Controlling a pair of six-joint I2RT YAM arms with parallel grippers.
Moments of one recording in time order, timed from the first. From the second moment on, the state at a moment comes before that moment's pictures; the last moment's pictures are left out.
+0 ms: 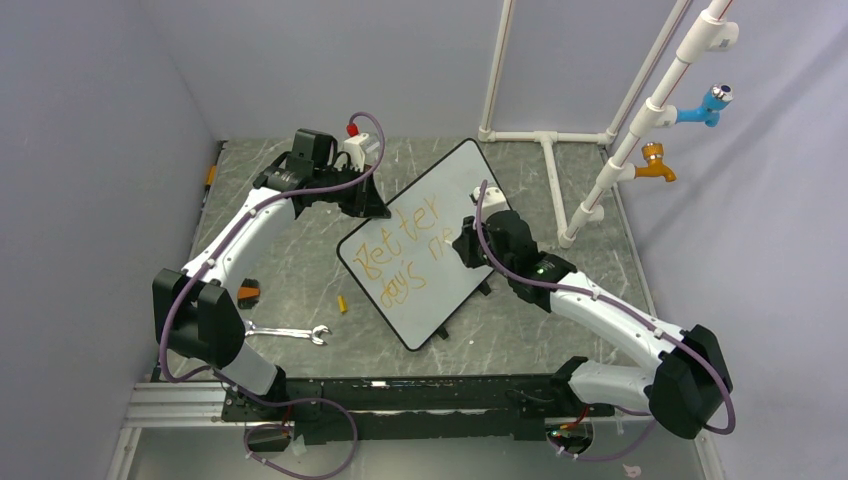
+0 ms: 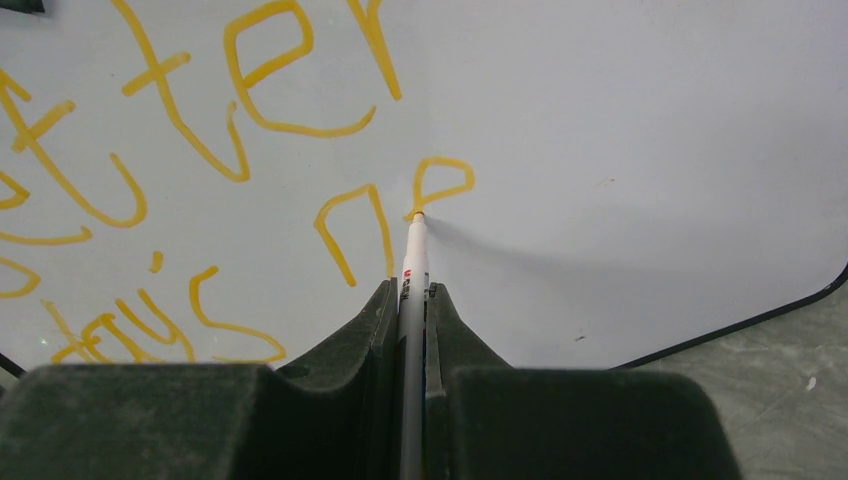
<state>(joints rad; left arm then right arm) -0.34 1.55 1.41 -0.60 0.70 -0.10 0.69 1.16 0.79 -0.10 0.11 0.30</state>
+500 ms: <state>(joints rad) -0.34 1.55 1.41 -0.59 0.71 -0.10 0.69 1.16 0.78 -0.16 0.18 0.28</state>
